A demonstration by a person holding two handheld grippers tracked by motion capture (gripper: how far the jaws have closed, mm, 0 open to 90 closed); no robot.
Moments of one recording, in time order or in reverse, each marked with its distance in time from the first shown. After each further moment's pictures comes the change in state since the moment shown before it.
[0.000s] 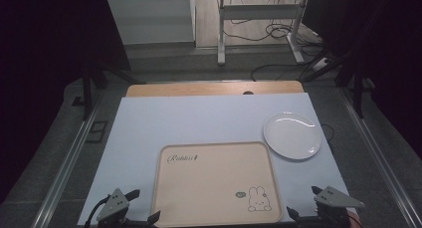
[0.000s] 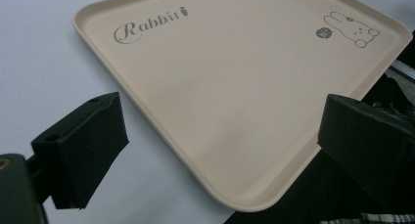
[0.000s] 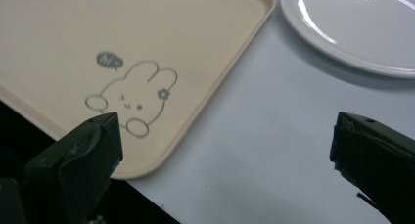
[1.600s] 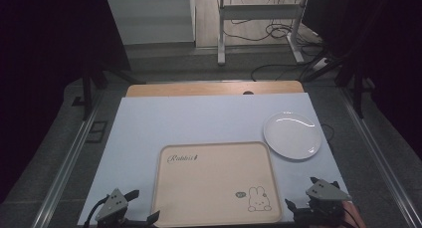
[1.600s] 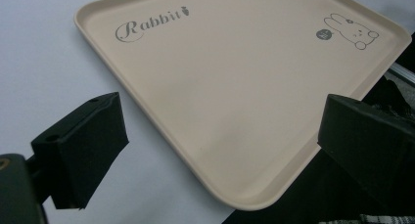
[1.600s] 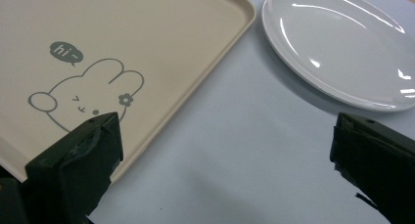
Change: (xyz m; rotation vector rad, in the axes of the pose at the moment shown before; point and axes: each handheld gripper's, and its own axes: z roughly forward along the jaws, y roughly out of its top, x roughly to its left) left arm 0.001 -0.001 0.000 0.001 0.000 -0.009; right arm -0.005 0.014 0.014 0.006 -0.095 -0.126
